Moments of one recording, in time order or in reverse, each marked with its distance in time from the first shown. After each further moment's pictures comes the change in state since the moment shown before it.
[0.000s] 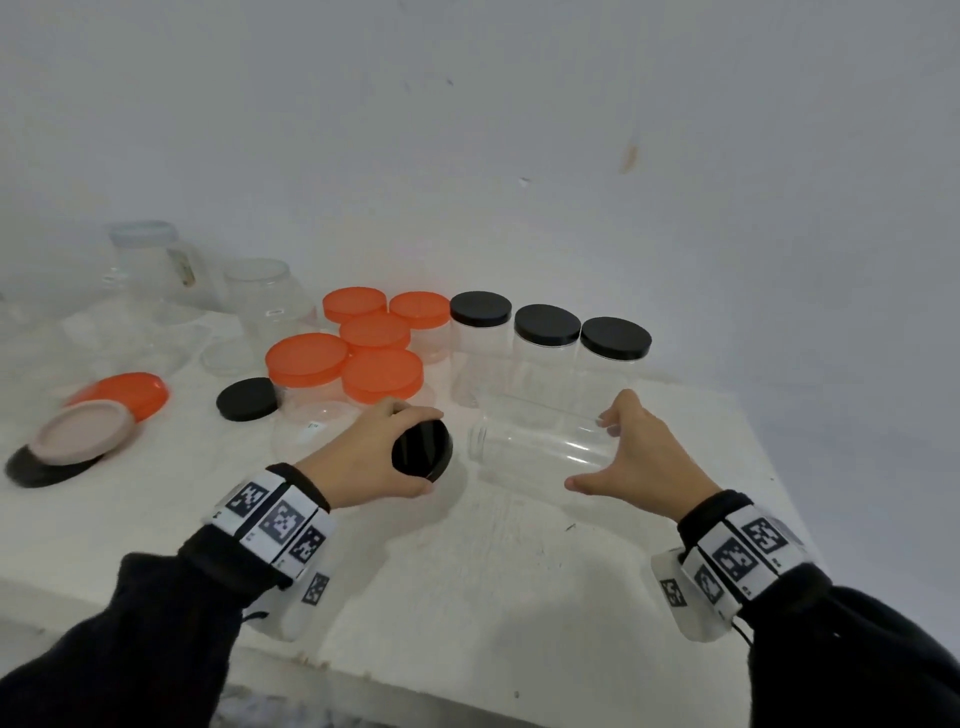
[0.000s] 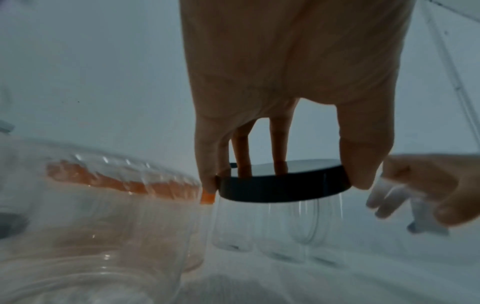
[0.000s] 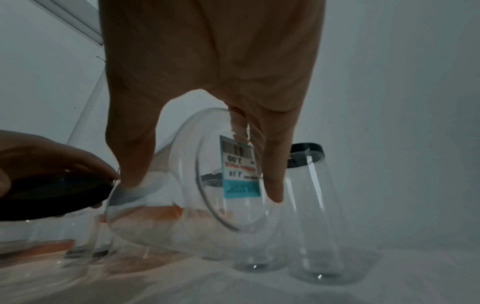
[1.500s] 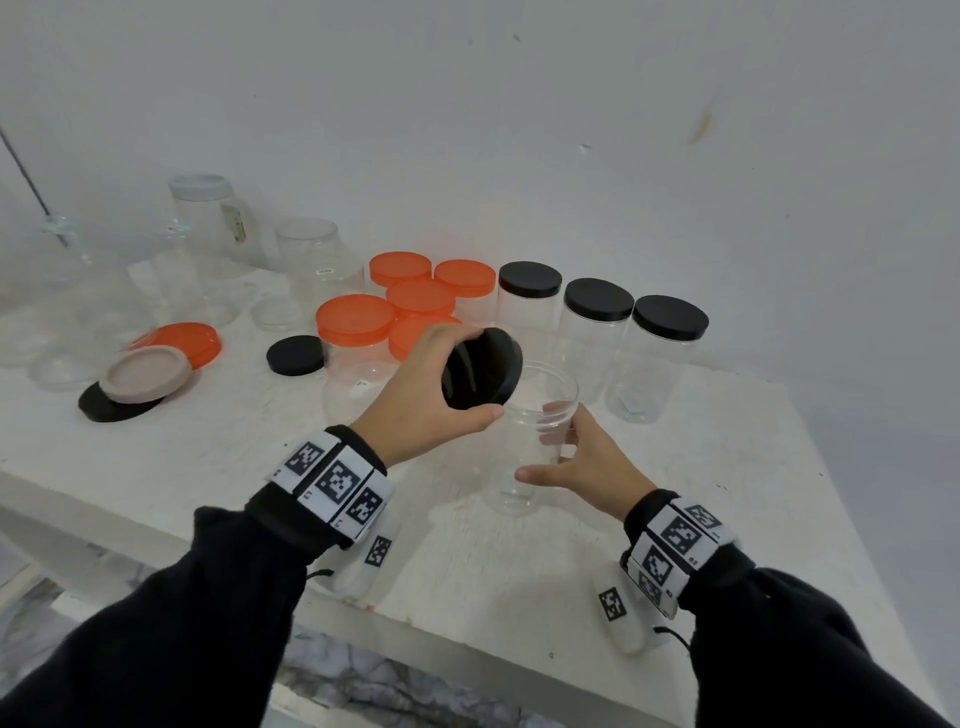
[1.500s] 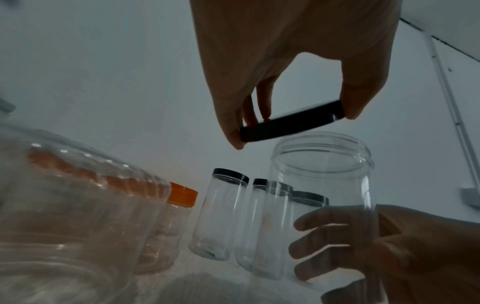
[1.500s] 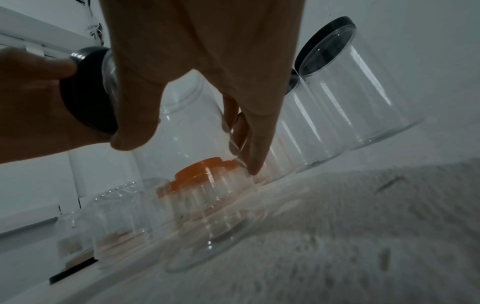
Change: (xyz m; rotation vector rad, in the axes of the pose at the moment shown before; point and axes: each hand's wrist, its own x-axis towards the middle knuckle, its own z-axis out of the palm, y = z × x) left_hand -0.014 0.015 -0.003 -0.296 0.389 0.166; right_hand 0.008 -0.036 0.080 0.525 -0.234 0.030
